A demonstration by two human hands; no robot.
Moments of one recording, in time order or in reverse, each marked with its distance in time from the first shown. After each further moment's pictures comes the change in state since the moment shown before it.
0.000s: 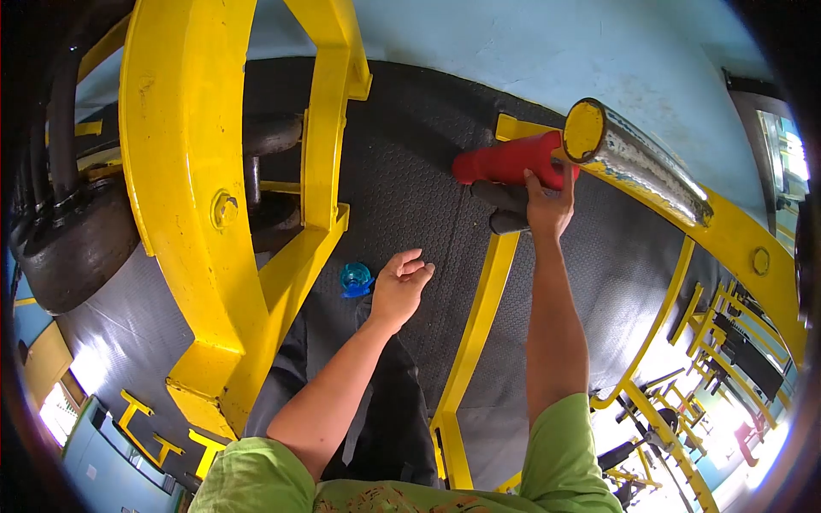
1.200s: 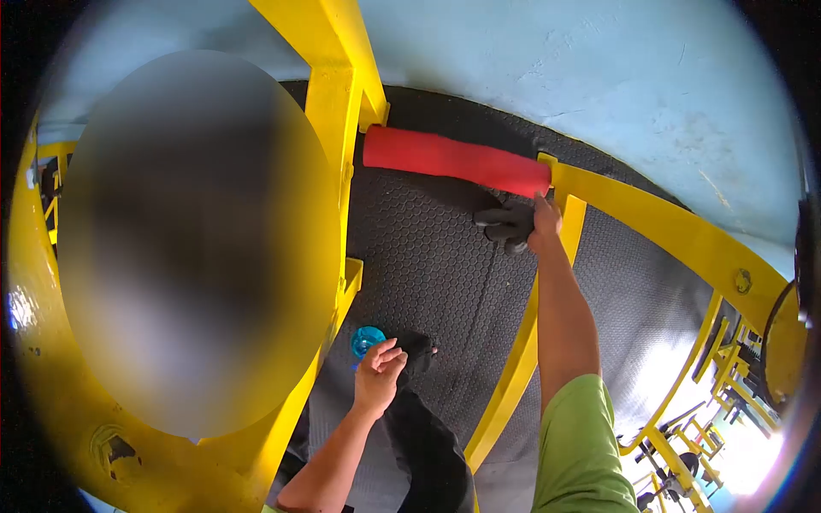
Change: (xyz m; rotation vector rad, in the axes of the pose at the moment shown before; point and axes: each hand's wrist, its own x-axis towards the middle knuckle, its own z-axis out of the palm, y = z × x) left_hand 0.056 -0.108 -0.065 0.007 0.153 -0.104; right_hand 0.066 0.140 0.226 0.853 -0.304 0.732
